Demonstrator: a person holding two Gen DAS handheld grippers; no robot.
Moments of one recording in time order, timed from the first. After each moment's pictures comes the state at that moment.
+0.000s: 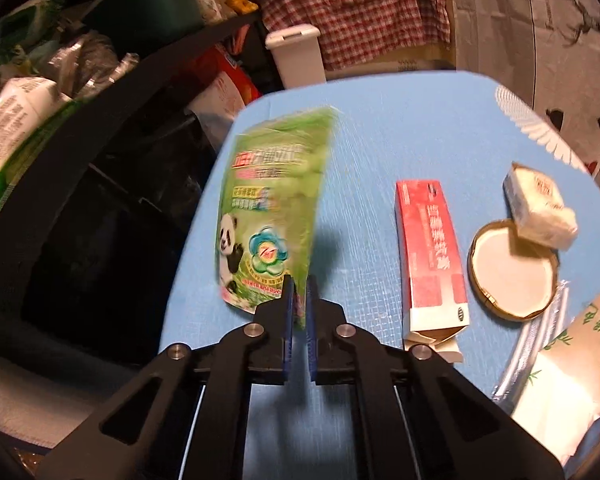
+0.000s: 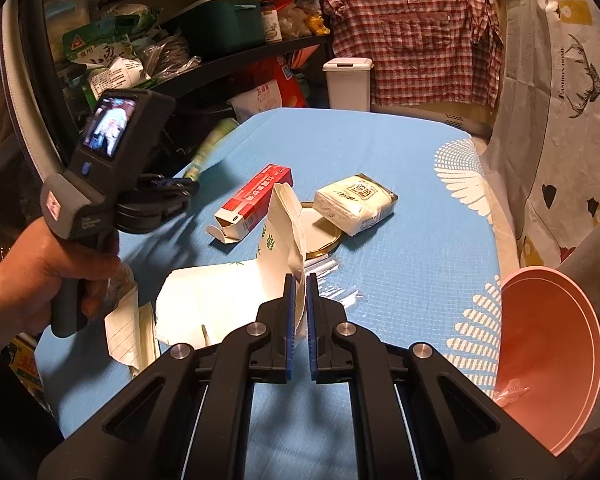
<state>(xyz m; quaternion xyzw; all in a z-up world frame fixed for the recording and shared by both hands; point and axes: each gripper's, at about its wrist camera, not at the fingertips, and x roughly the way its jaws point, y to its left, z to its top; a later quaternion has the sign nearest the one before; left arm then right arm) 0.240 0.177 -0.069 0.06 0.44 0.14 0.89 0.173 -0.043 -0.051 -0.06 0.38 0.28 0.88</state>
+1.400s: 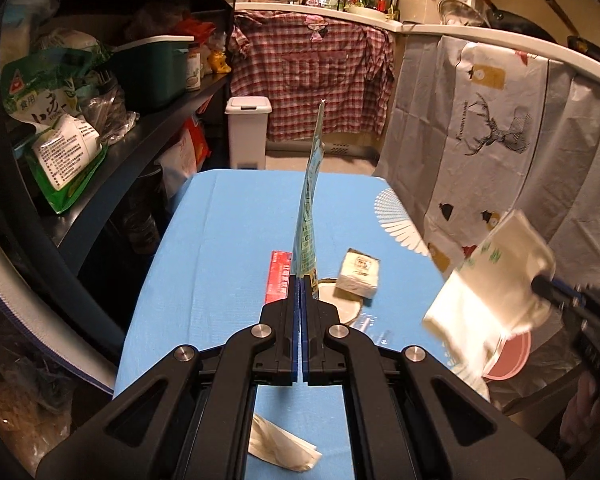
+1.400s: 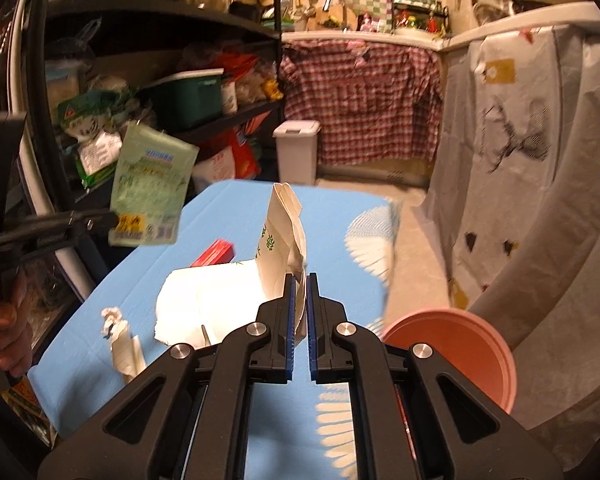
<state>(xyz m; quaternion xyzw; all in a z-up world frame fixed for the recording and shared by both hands) 0.130 0.127 0.053 -0.07 0.33 0.02 0.94 0.140 -0.122 0.049 -0.06 0.28 0.21 0.94</state>
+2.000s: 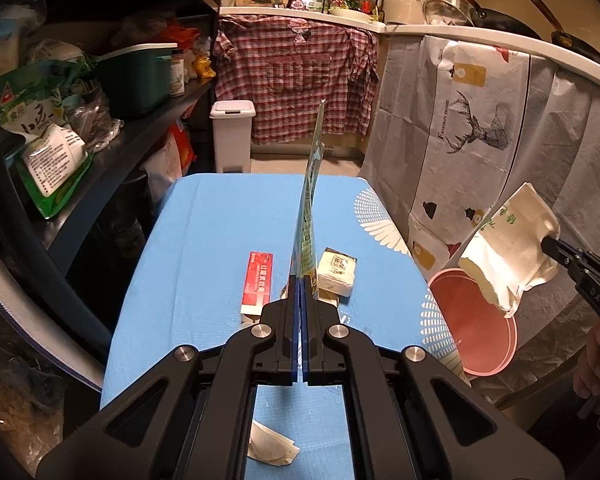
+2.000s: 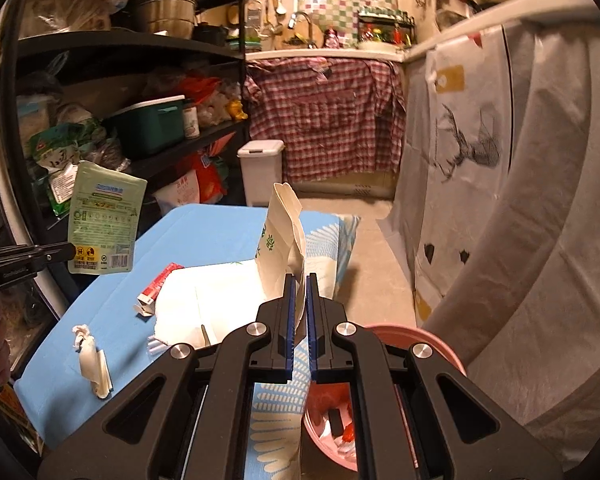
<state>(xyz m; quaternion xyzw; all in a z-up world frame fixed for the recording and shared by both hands) 0.125 0.107 0.055 -0.06 0.33 0.00 0.94 0.158 -0.184 0.061 -0.04 0.26 0.17 0.95</state>
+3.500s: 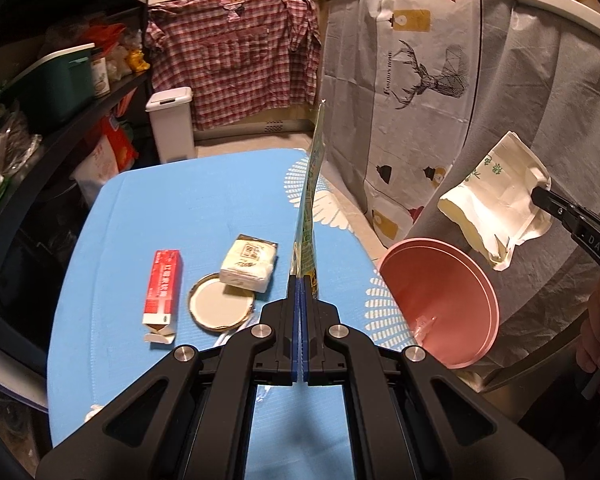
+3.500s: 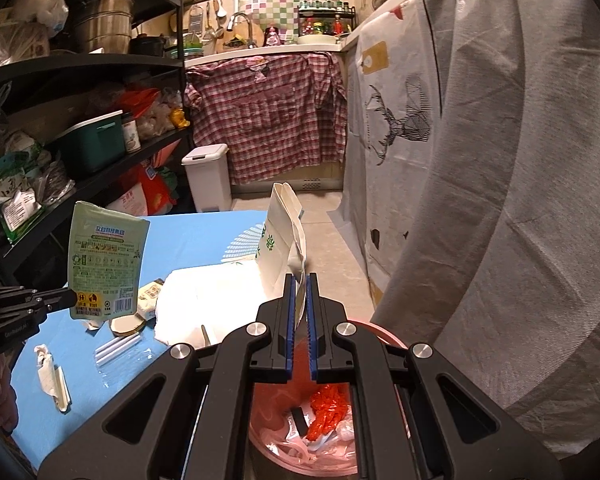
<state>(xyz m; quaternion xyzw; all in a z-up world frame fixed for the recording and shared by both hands) 0.169 0.020 0.026 -0.02 0.37 -0.08 0.93 0.177 -0.247 0.054 -0.01 0.26 0.08 0.96</state>
